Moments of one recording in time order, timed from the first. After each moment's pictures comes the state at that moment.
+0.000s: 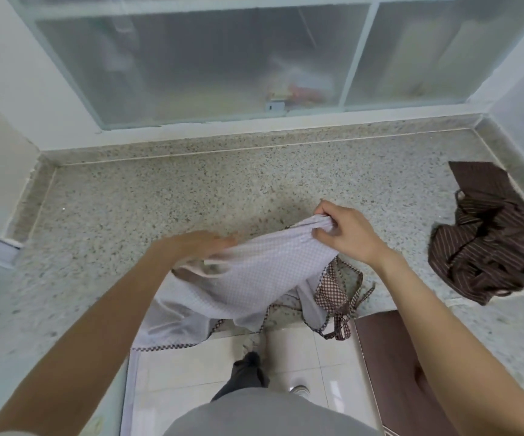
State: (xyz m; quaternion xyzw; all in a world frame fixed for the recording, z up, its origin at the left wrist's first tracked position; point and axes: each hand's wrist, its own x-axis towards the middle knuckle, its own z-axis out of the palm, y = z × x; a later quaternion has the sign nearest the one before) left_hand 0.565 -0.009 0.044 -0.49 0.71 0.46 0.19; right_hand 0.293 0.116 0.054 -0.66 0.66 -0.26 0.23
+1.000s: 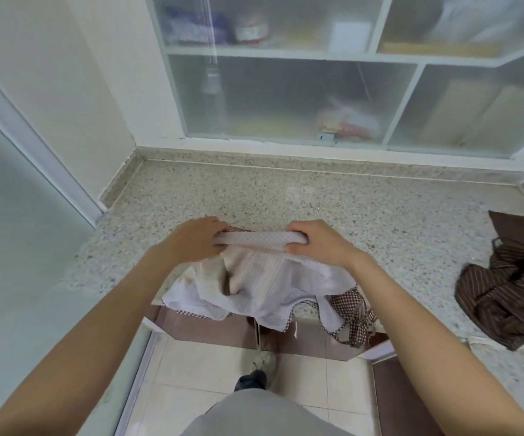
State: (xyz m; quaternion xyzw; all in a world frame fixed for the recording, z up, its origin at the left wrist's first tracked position) left_hand 0.664 0.065 0.076 -0.44 0.89 0.11 0.01; right_hand 0.389 0.124 0.079 -0.76 0.55 -0.17 0.30
